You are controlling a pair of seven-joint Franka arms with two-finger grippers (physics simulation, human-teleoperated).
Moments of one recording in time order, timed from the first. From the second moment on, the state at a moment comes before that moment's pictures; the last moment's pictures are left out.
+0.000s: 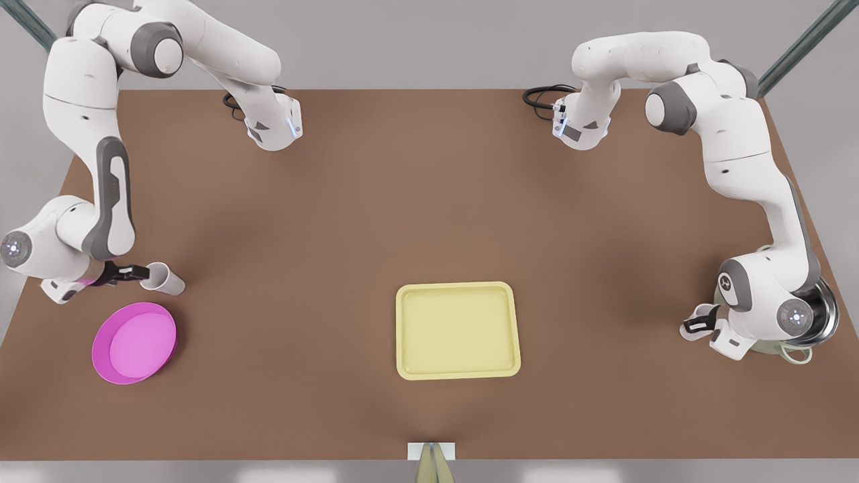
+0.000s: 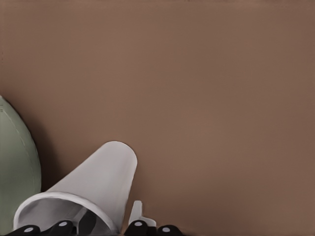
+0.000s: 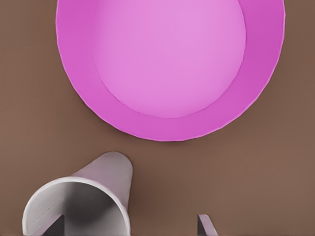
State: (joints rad) left arm 0.18 0.82 0.09 -1.31 0.03 1.96 -0.02; right arm -0.35 0.49 -0.07 -1.79 -0.01 2.15 -0.52
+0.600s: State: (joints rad) left arm -0.42 0.76 -0.04 -1.15 0.01 1.78 -0.43; right arm -0.36 0.56 -0.07 -1.82 0.00 2.19 -0.59
